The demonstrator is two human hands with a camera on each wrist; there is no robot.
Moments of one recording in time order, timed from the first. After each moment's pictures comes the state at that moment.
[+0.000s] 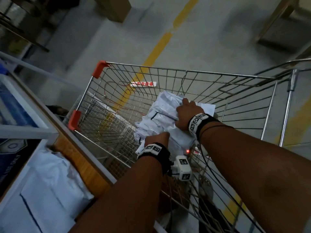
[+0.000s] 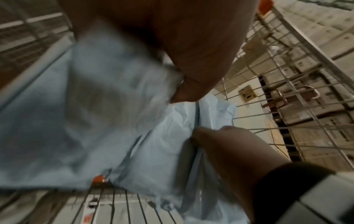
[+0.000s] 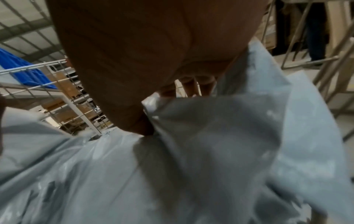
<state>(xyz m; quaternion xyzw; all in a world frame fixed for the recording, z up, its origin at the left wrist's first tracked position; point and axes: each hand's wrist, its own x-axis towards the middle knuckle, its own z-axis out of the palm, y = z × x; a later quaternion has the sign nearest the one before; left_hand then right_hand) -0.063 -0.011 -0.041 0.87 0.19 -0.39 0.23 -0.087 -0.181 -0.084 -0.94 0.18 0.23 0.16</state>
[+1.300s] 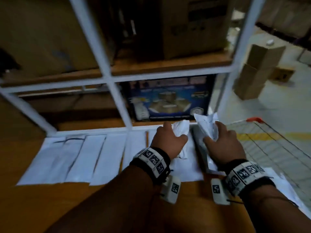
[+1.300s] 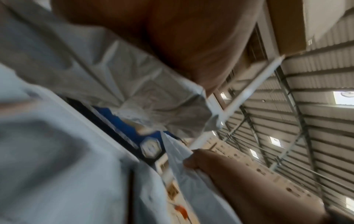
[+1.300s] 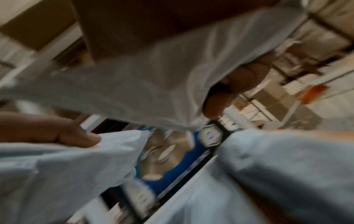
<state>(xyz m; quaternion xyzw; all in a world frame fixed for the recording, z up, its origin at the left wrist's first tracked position) -0.103 0.398 0.266 0.91 0.11 -0.04 0.39 -0.082 0.188 0.232 -0.94 0.07 0.02 0.34</state>
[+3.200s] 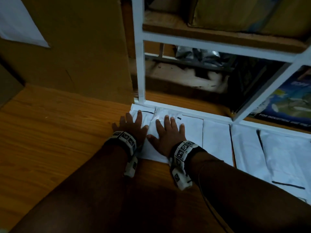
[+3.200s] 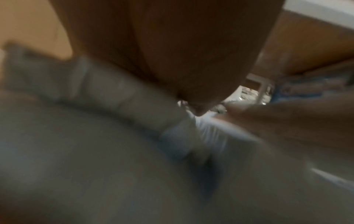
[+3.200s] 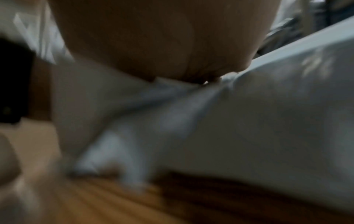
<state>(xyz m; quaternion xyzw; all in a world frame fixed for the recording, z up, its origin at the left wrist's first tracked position) -0.205 0.980 0.137 0.95 0.27 -0.11 0.08 -0.156 0.810 0.132 -0.94 -0.30 0.14 0.02</state>
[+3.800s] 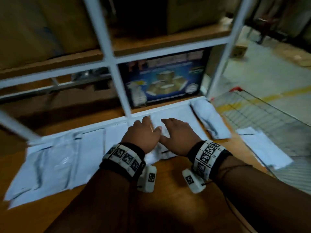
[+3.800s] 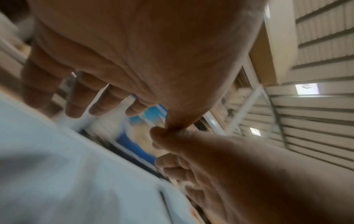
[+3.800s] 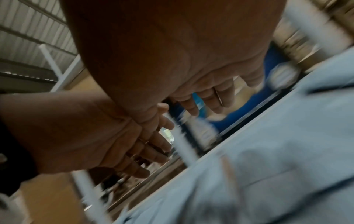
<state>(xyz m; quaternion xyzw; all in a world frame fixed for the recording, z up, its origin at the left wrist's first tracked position) -0.149 0.553 0.258 0.97 0.02 -0.13 0.19 -0.158 0.385 0.237 -0.97 -0.11 0.09 0.21</state>
